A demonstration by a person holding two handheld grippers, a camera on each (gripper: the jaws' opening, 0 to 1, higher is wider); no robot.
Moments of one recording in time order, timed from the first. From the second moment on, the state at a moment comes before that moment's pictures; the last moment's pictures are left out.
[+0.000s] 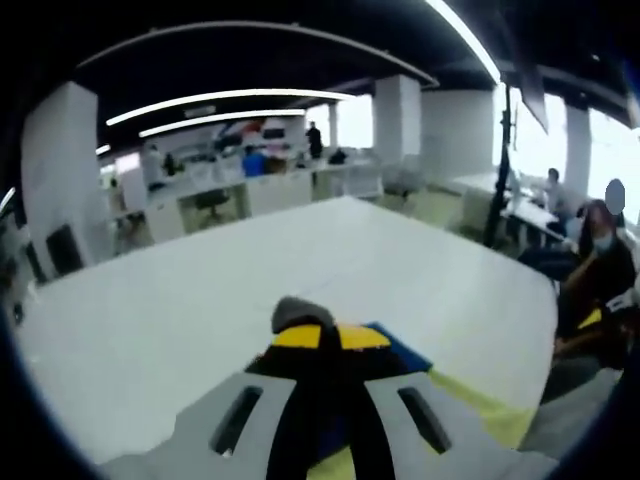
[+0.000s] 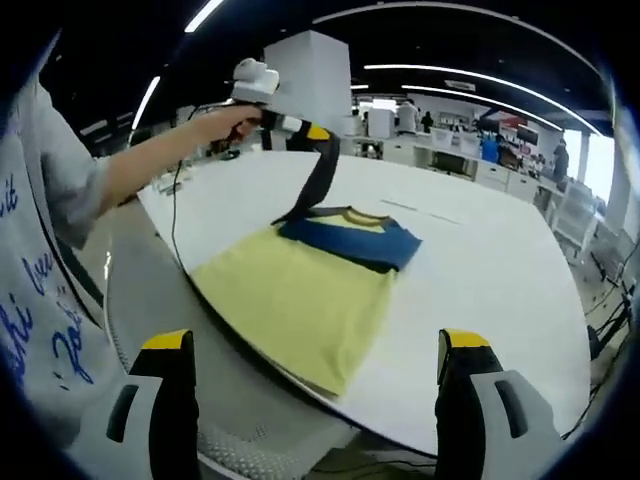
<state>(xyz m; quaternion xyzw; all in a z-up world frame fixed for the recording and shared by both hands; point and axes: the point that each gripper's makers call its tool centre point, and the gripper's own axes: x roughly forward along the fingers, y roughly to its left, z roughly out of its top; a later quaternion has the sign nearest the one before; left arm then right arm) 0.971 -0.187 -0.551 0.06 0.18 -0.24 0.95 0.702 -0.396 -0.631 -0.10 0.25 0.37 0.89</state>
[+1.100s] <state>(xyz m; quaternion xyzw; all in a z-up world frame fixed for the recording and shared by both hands) 1.006 -0.241 -0.604 0.04 0.22 -0.25 0.94 0.700 -0.415 -0.637 -0.09 0.25 0.38 0.88</state>
